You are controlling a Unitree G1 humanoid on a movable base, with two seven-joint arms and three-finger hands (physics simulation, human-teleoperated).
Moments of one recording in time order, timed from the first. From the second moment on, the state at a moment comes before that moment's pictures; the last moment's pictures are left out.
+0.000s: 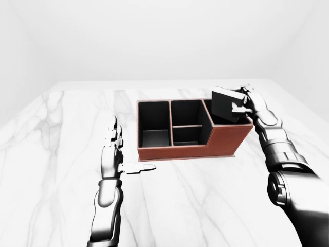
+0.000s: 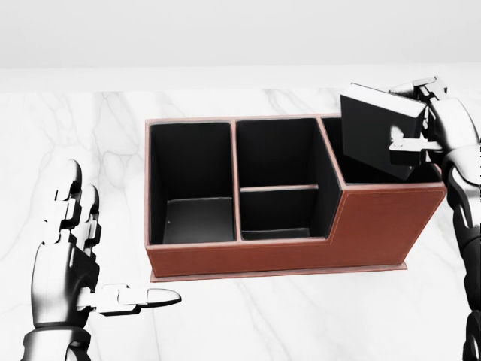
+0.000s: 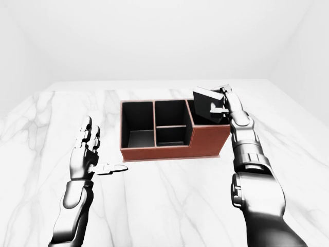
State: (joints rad) left arm 0.05 0.01 0.03 -0.21 0.00 -0.09 0.00; right arm -0.94 -0.51 -0.16 1.09 -0.06 -0.09 0.20
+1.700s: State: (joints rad) left arm 0.05 0.01 0.03 -0.21 0.00 -0.09 0.00; right arm -0.99 -0.49 -0.17 1.23 -0.04 -0.09 0.14
